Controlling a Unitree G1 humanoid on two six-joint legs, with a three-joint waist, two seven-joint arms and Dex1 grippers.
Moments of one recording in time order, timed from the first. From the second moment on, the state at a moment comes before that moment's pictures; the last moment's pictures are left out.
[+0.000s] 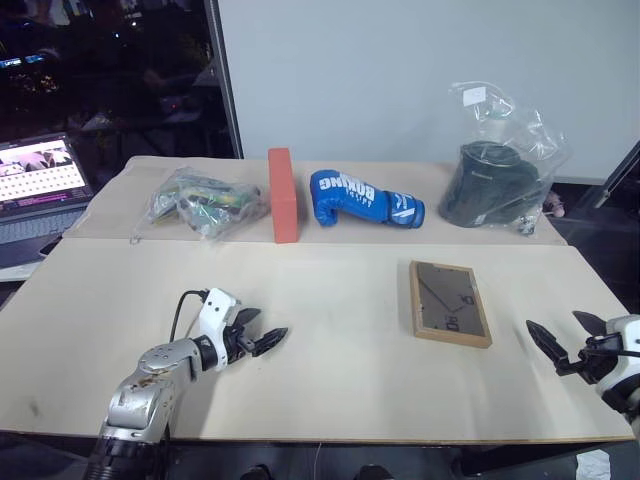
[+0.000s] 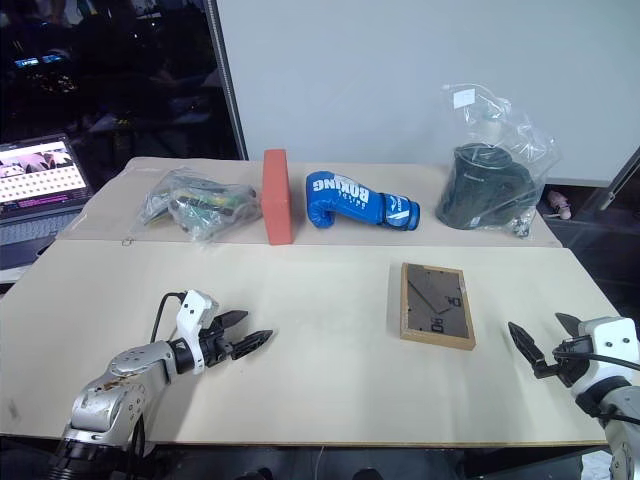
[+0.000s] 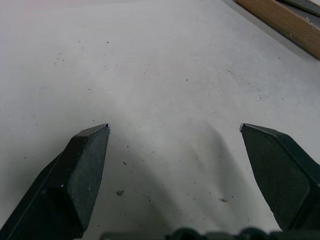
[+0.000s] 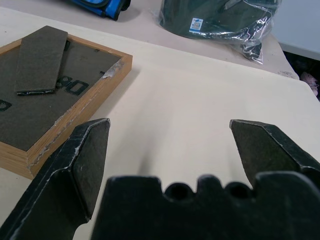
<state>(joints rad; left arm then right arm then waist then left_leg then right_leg) -0.19 0.48 0.04 -0.11 -0.41 0.53 -0.70 0.09 -0.64 -0.57 0.03 0.37 0.13 0.63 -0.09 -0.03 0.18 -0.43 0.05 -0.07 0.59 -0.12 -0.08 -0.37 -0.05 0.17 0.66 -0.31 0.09</state>
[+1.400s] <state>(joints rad) -1.05 -0.11 -0.31 1.03 0.01 0.14 -0.65 -0.46 -0.68 -0.09 0.39 0.07 0.36 0.63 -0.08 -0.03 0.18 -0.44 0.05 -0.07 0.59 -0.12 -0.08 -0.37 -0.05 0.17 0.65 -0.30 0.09</state>
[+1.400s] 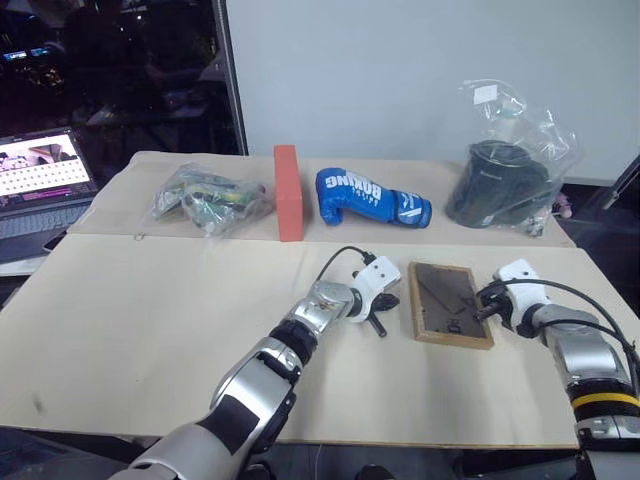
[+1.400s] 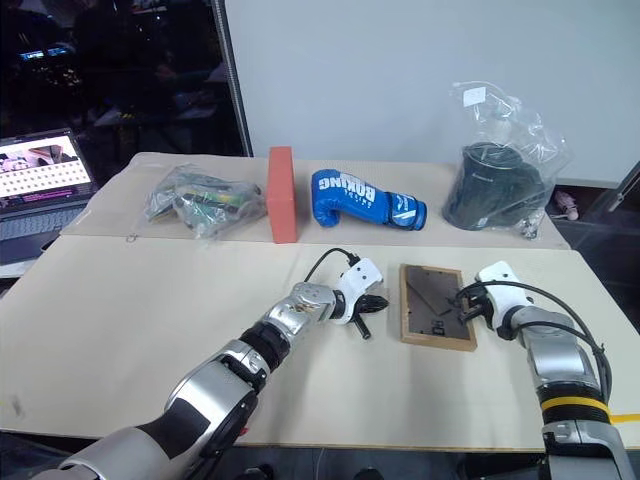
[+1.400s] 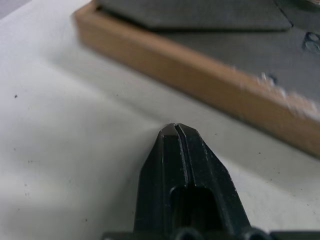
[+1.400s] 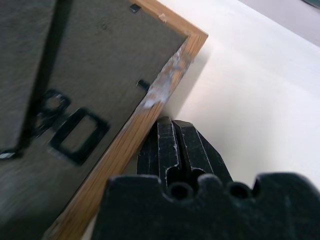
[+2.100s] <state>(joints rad) -0.57 0.42 -0.17 0.14 -0.04 0.62 -0.79 -0.43 -0.30 0.15 -0.08 0.10 0.77 0.63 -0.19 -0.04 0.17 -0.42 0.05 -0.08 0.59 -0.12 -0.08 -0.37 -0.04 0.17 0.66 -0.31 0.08</state>
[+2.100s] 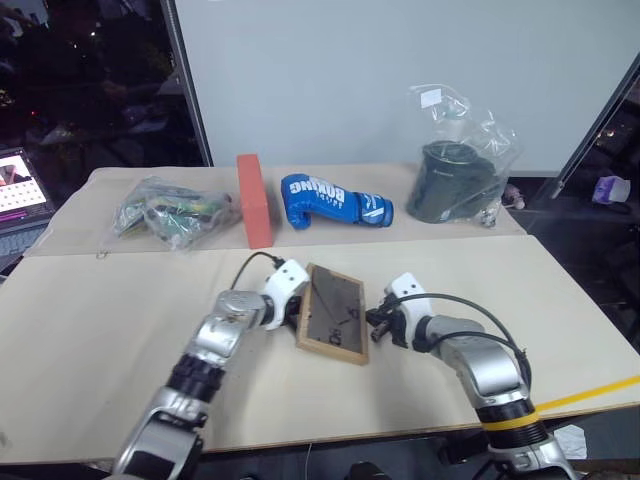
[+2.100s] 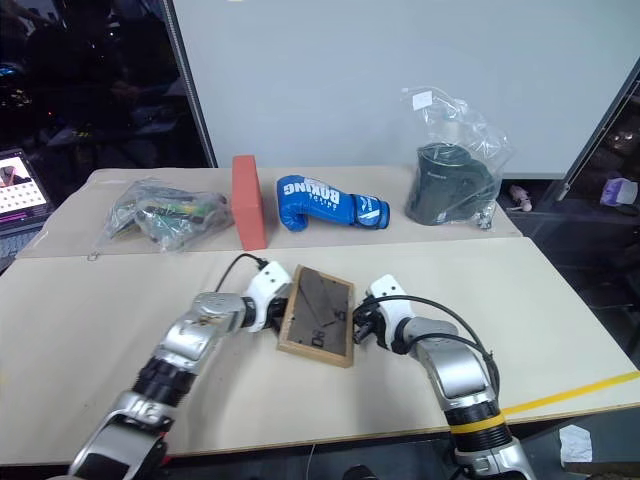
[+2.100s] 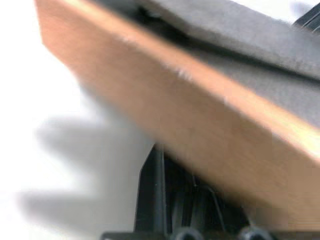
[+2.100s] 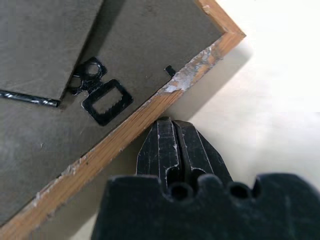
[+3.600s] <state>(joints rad) -0.29 0.71 0.38 0.05 -1.31 1.61 -0.48 -0.38 -0.60 0.26 -0.03 0.13 0.28 1.06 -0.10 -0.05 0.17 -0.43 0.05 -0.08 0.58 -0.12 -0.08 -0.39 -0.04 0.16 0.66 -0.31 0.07</state>
